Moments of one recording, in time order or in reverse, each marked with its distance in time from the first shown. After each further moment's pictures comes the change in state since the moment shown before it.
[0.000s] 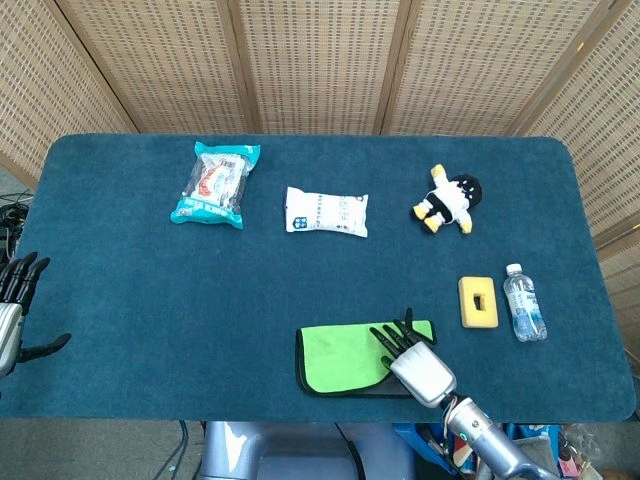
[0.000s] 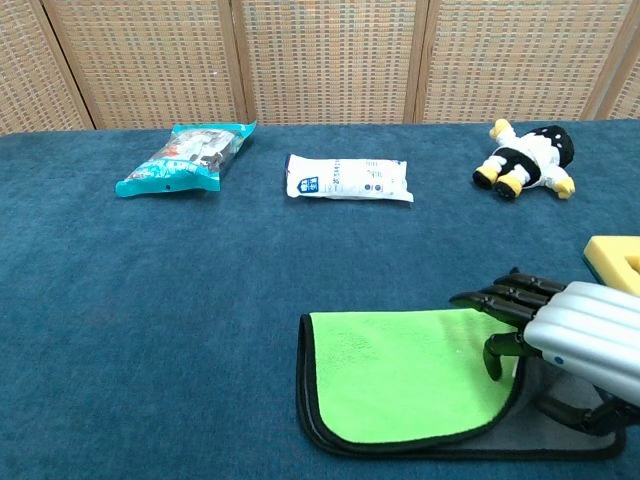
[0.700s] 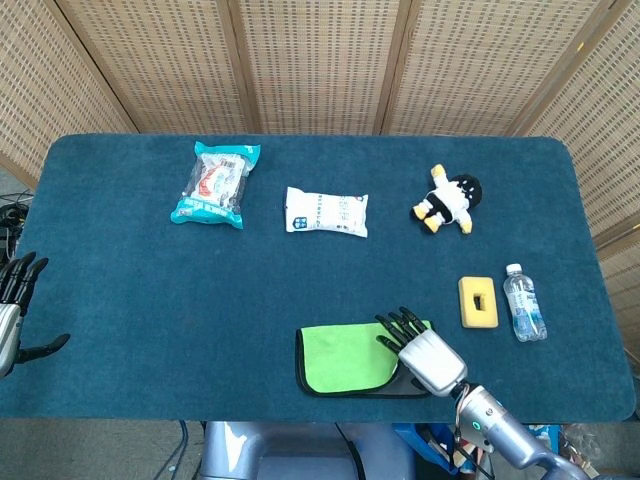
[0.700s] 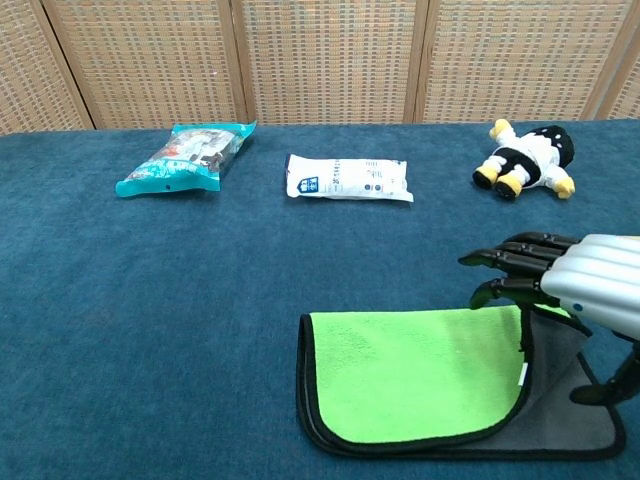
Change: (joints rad) left arm 0.005 0.004 0.002 -0.001 0.010 0.009 -0.009; right arm 0.036 0.116 0.050 -0.065 -0.037 -0.024 0.089
